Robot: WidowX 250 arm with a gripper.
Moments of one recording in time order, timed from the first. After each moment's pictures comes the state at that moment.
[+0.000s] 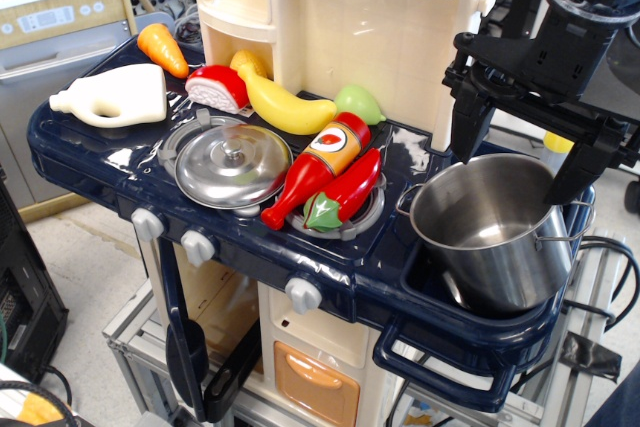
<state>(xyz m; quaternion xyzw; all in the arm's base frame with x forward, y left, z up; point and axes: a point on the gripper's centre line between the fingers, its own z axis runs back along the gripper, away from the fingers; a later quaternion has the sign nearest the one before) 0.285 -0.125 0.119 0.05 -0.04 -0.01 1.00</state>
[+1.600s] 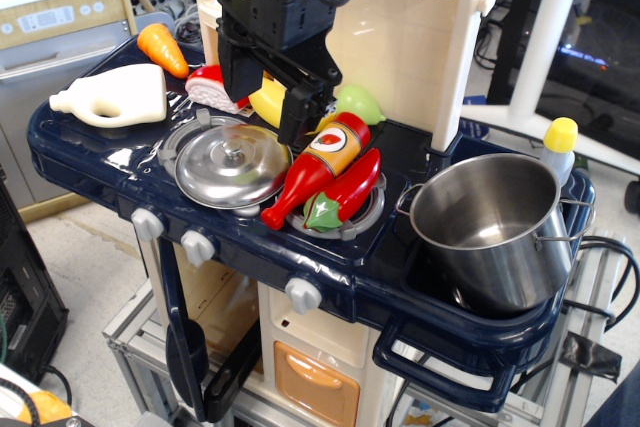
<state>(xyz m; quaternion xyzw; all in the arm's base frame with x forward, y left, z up) 0.287 0.042 0.093 0.08 -0.04 -0.12 0.99</state>
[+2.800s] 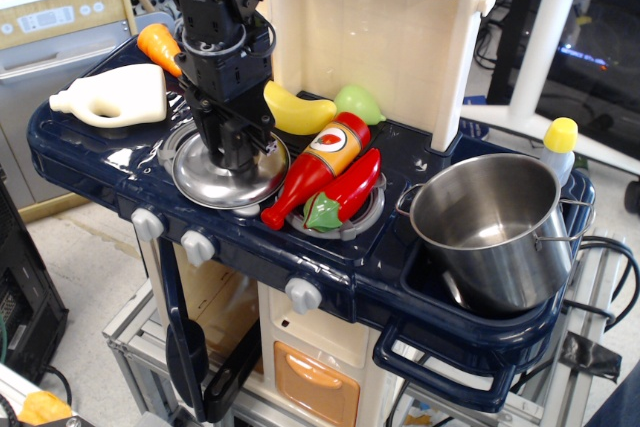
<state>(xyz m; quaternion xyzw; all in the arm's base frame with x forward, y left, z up) 0.292 0.082 0.034 0.04 -0.06 -0.13 0.99</state>
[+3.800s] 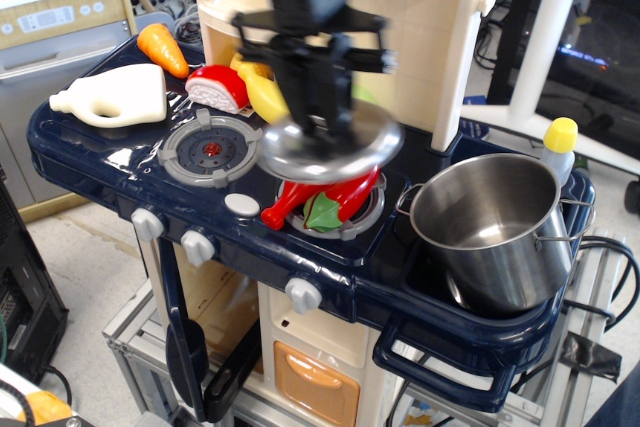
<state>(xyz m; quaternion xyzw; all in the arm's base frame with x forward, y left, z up) 0.284 -0.012 0.107 -0.11 0.00 0.05 0.99</state>
